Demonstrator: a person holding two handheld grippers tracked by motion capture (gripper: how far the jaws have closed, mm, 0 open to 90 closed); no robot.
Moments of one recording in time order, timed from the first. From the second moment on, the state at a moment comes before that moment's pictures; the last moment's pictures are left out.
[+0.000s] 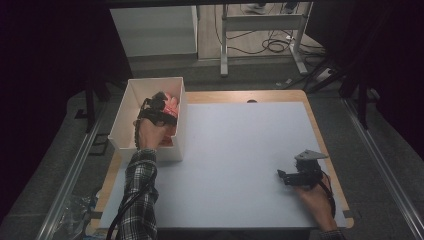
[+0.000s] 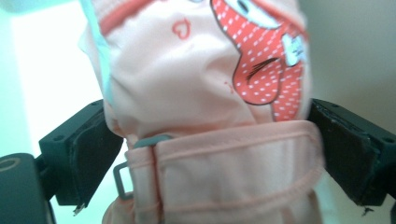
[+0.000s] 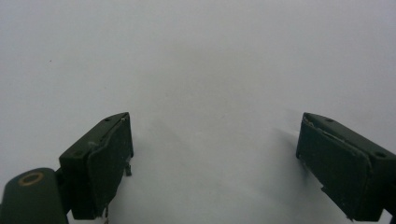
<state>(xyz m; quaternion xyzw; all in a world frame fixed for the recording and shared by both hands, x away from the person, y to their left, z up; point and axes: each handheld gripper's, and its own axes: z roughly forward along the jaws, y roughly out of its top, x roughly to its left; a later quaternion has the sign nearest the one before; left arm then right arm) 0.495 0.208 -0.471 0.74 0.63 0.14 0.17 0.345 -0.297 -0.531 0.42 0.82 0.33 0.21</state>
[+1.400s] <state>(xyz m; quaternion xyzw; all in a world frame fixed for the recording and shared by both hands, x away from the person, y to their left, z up) 0.452 0.220 -0.407 0.74 0.59 0.17 0.27 0.345 -0.297 -0.531 0.42 0.82 0.33 0.21</state>
